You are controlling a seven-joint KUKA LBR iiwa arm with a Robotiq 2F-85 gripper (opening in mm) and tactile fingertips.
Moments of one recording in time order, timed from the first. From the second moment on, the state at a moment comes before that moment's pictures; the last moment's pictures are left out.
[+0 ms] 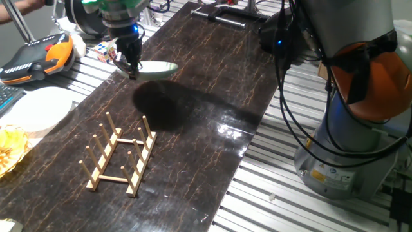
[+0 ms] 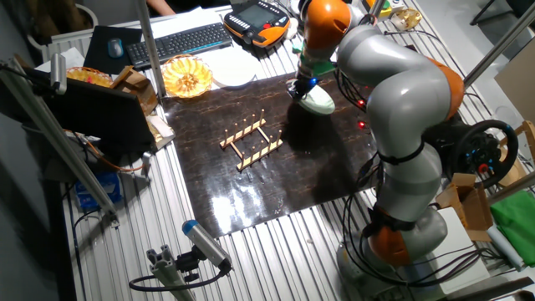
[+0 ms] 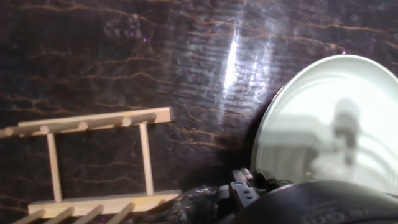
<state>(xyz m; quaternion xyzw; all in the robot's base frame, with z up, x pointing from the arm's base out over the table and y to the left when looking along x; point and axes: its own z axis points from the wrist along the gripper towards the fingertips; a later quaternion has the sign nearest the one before) 0.603 0.063 0.183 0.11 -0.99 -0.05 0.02</state>
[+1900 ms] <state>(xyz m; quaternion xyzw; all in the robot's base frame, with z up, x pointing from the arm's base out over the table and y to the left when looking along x) 0.609 0.217 0.266 -0.04 -0.96 -0.24 0.11</state>
